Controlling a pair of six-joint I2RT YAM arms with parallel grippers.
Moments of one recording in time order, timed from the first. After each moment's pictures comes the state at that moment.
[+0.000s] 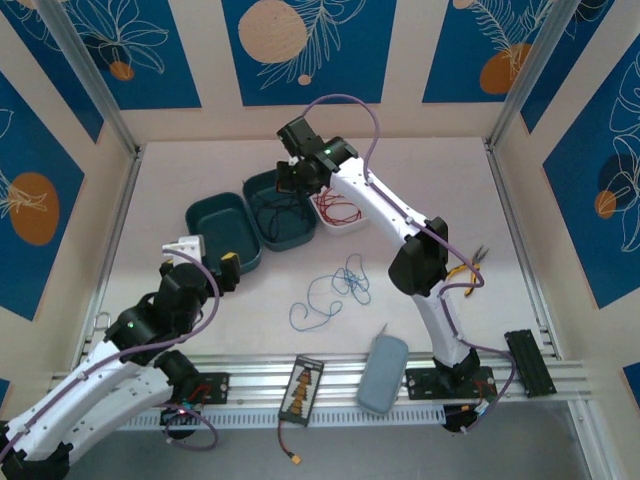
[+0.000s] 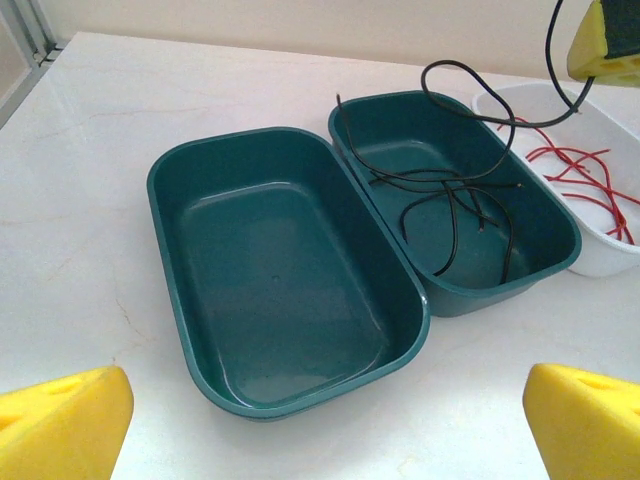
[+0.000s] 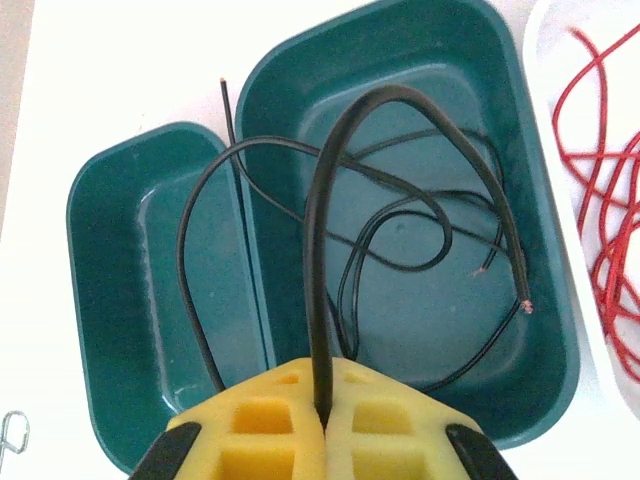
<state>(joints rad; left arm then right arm) -0.73 0.56 0.63 -0.62 -0.60 -0.48 0.72 2.23 2.36 -1.07 -0.05 0.63</state>
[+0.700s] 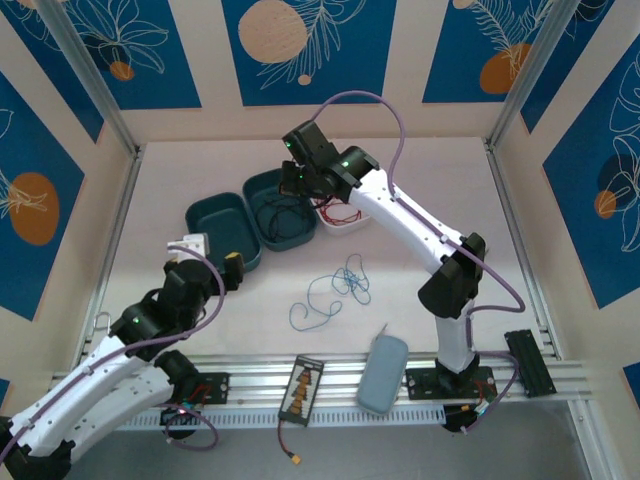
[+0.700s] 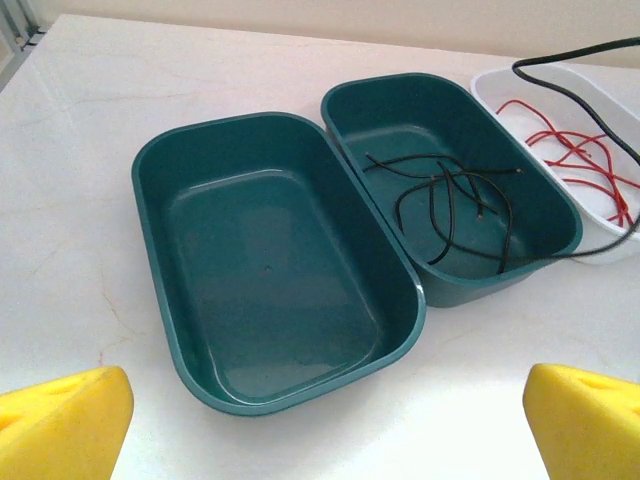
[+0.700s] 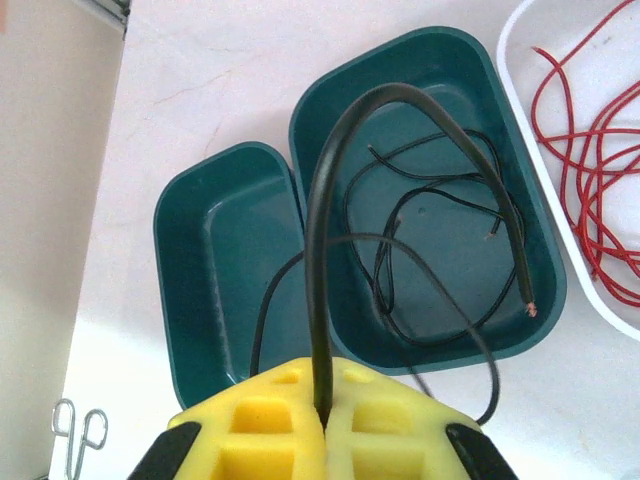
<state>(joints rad) -0.72 0.60 0.63 -0.60 -0.56 -0.48 0.78 1.95 2.08 -0.96 0.06 0.76</state>
